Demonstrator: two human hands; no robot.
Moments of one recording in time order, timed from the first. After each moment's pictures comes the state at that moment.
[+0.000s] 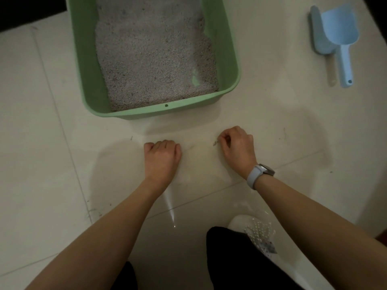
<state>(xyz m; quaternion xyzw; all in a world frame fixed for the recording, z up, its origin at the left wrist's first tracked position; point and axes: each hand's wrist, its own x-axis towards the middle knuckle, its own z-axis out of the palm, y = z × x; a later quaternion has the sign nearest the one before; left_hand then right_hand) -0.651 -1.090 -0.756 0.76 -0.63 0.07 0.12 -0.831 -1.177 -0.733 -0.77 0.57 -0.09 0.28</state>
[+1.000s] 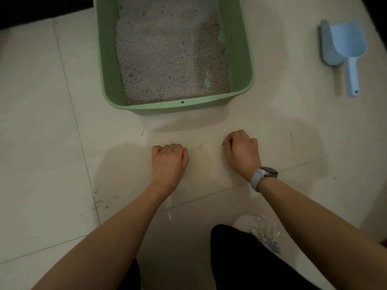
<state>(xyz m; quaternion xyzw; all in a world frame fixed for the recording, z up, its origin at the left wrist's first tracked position) -0.655 -1.072 -0.746 0.77 -0.62 0.07 0.13 -0.825 -1.170 -0.732 -0.81 0.54 0.00 0.22</state>
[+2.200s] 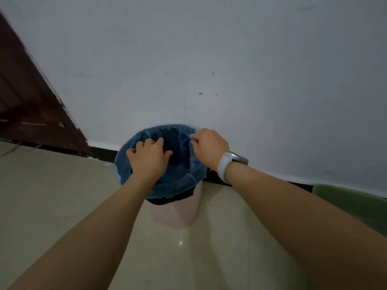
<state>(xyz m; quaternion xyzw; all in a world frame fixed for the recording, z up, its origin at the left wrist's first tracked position) -0.157 -0.998 -0.422 0.97 -0.23 0.05 0.05 -0.224 -1.136 -0.415 -0.96 0.15 -0.15 0.20</state>
